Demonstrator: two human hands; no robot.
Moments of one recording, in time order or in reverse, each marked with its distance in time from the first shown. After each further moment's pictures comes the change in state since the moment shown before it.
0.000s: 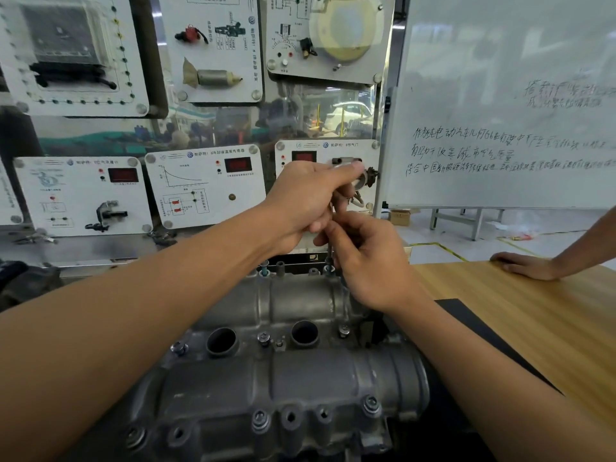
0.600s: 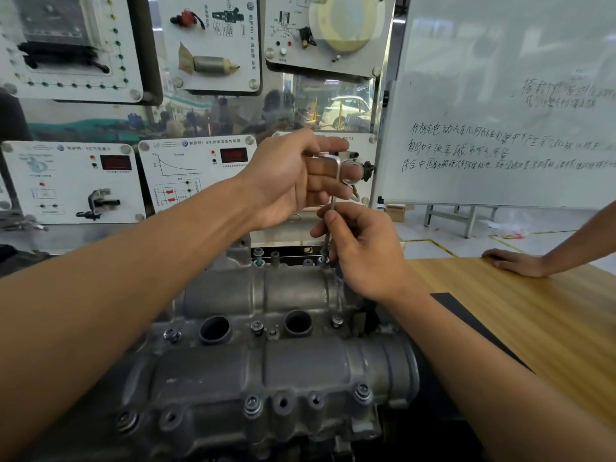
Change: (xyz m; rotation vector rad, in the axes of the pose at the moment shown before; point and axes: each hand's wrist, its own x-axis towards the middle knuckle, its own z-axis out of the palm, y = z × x) left_hand 0.003 0.012 -0.017 -0.257 -0.153 -0.060; right_hand 0.000 0.000 0.001 -0.010 0.040 0.042
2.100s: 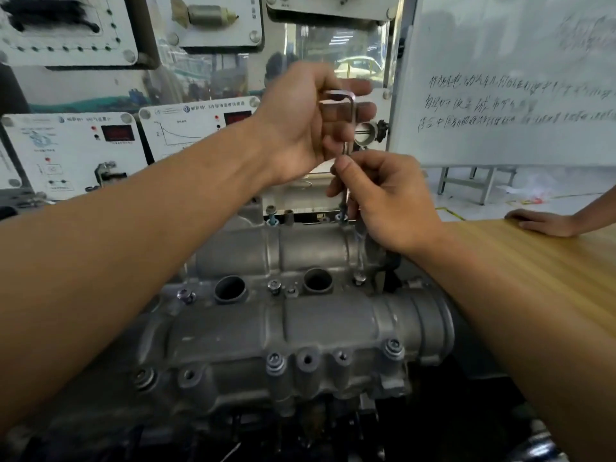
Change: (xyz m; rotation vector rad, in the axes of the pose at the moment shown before) left_hand -0.006 0.000 0.008 -0.038 0.032 -0.004; right_hand 0.001 0.002 0.000 0.066 -0.038 -0.027
